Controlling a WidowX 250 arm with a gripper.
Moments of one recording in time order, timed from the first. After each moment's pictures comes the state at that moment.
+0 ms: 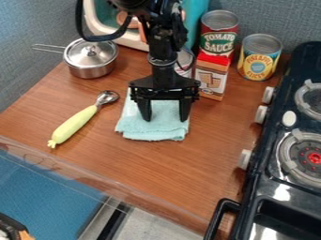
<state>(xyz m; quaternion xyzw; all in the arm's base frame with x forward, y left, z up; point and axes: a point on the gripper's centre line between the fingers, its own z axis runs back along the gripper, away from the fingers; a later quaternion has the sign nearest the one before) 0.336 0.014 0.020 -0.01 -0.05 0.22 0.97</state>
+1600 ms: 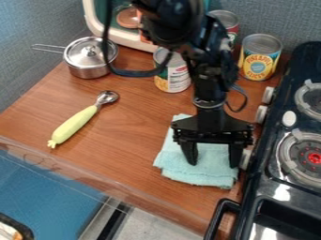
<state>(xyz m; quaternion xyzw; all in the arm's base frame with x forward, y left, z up) 0.287 -0.074 0.012 -0.07 -0.01 0.16 0.98</state>
